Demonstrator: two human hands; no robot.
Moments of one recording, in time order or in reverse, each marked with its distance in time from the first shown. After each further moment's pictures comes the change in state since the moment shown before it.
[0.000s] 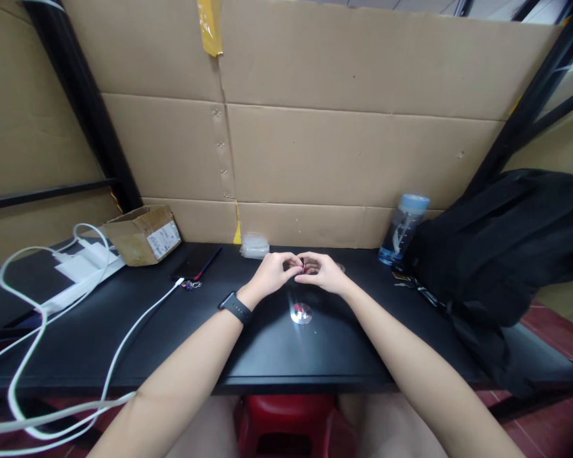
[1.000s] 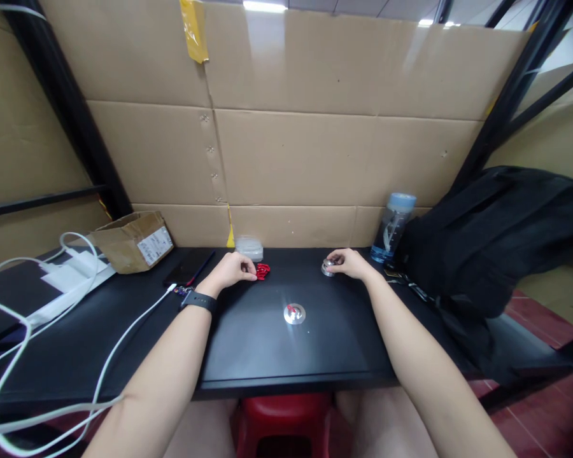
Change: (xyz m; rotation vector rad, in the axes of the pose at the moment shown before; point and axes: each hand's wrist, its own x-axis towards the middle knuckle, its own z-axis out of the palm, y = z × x) left_hand -0.014 -0.080 -0.065 0.174 -0.194 -0.248; right_hand -0.024 0.040 -0.104 -0.593 0.156 0.322
